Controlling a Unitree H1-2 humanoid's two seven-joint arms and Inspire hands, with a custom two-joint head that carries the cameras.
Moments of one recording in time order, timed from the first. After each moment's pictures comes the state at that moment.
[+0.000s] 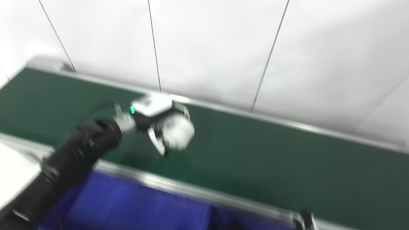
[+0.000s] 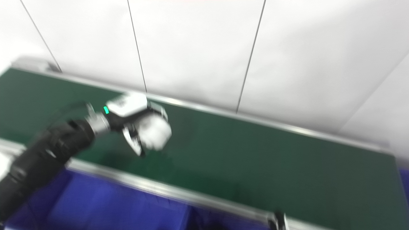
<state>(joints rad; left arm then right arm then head) -0.16 0.63 -0.15 -0.27 0.53 -0.17 -0.41 0.60 -0.13 0.15 -0.29 0.04 -0.21 0.15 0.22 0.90</state>
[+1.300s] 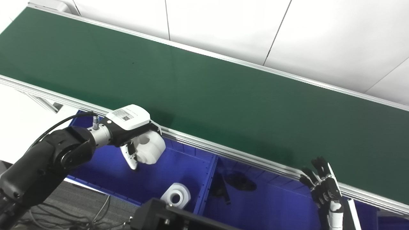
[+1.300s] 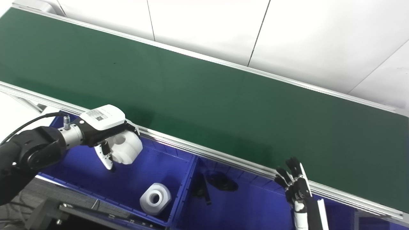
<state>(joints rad) 0.24 0.64 -0.16 -0.35 0.82 -0.14 -0.51 0.57 -0.19 0.11 -0.37 0.11 -0.08 0.17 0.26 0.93</state>
